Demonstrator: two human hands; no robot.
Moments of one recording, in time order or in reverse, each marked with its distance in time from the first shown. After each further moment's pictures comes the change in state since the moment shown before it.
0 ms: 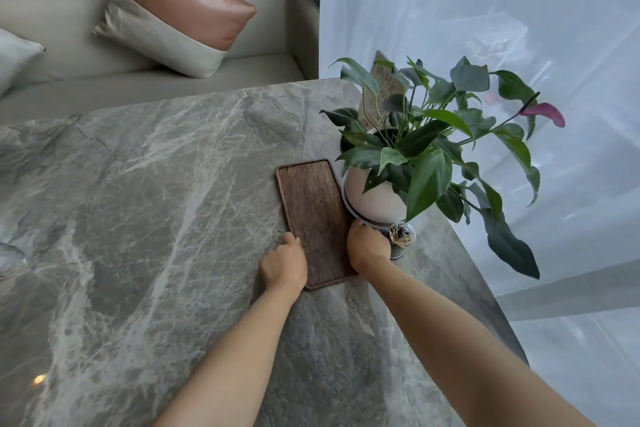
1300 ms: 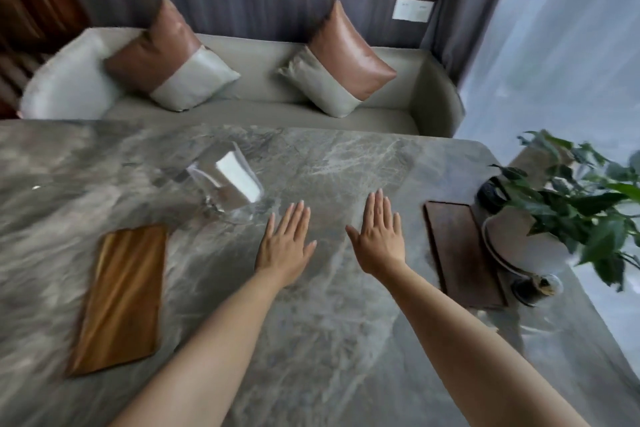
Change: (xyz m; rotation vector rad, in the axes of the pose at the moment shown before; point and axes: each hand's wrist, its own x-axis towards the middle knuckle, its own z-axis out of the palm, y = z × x) left_hand -0.064 -0.280 -0.118 0.176 0.236 0.127; right_hand -0.130 -0.244 -0.013 -0.059 0.204 -0.457
